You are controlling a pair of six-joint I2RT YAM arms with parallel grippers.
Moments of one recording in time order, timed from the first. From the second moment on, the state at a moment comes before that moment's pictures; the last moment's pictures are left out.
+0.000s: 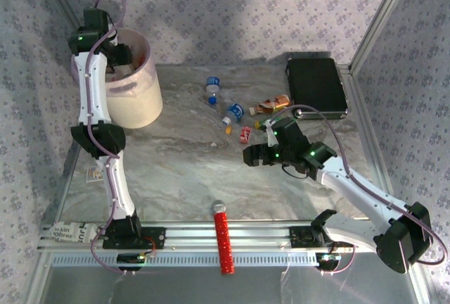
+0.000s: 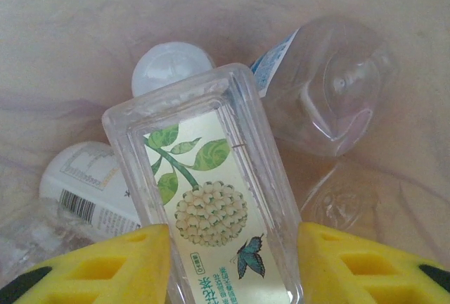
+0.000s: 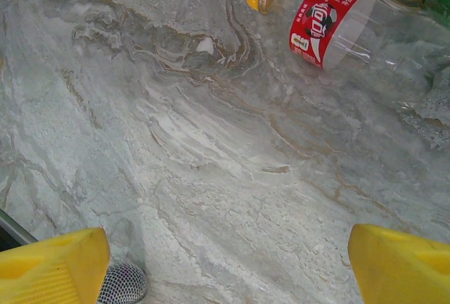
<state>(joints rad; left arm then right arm) 0.08 2.28 2.77 -1.39 -0.03 -0.07 0.64 1.08 0.84 -0.58 -0.17 0.43</state>
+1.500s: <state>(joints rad) -0.37 1.20 1.67 -0.96 0.02 -0.24 0.47 1.50 1.05 -0.60 -0.10 -0.31</state>
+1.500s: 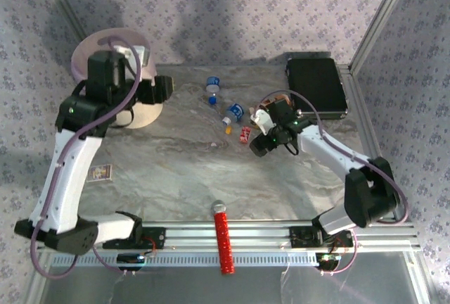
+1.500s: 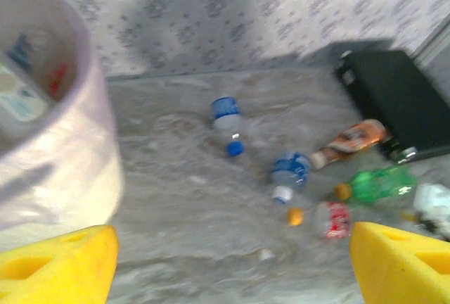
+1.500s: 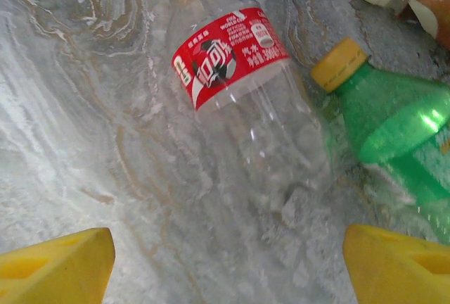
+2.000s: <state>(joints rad) -0.40 0.84 0.77 -0.35 0.28 -0.78 0.50 1.82 1.25 -0.59 0.02 -0.45</state>
